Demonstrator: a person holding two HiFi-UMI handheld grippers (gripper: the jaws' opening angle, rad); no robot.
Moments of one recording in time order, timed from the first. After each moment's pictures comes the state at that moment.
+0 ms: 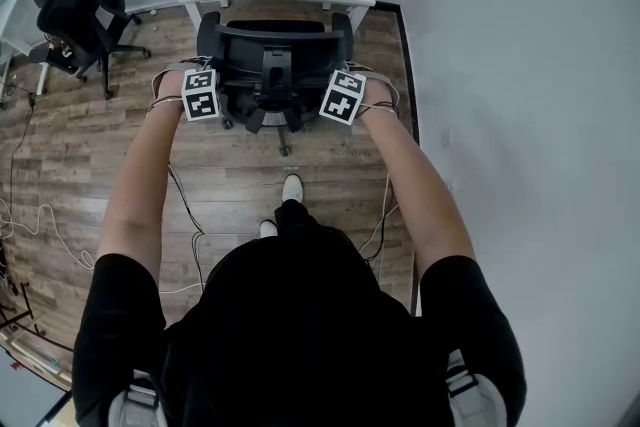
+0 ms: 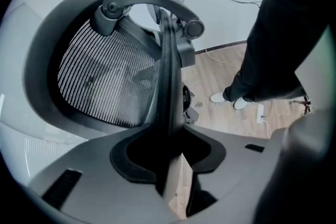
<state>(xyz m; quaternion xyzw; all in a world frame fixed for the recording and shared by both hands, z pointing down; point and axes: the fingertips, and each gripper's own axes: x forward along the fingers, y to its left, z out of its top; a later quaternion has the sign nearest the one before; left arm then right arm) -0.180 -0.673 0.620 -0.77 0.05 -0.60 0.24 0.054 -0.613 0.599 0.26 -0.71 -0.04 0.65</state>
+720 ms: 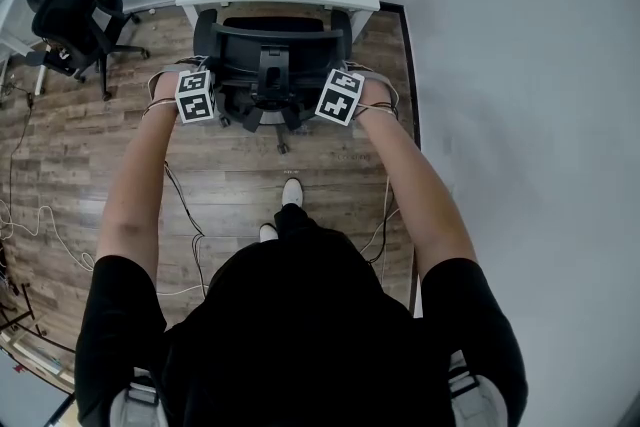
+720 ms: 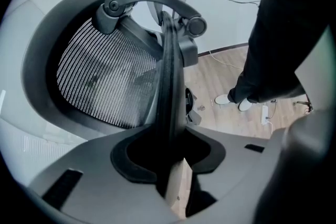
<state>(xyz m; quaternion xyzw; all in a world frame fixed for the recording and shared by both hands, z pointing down) -0.173 -0.681 0.632 -0.77 0.05 -0.58 0.24 0.057 -0.620 0.611 0.26 -0.71 -0.03 0.65</state>
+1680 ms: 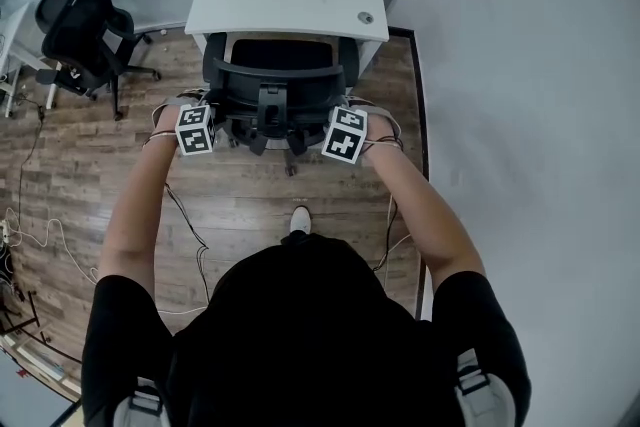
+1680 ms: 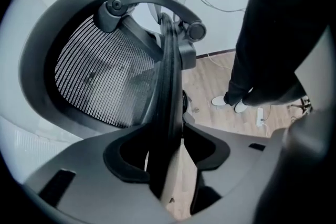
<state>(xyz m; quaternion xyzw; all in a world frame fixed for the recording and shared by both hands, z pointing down) -0.174 -0.691 0.637 -0.78 0.04 -0.58 0.23 0.052 -0.623 0.605 0.22 -0.75 -0.04 0.62</state>
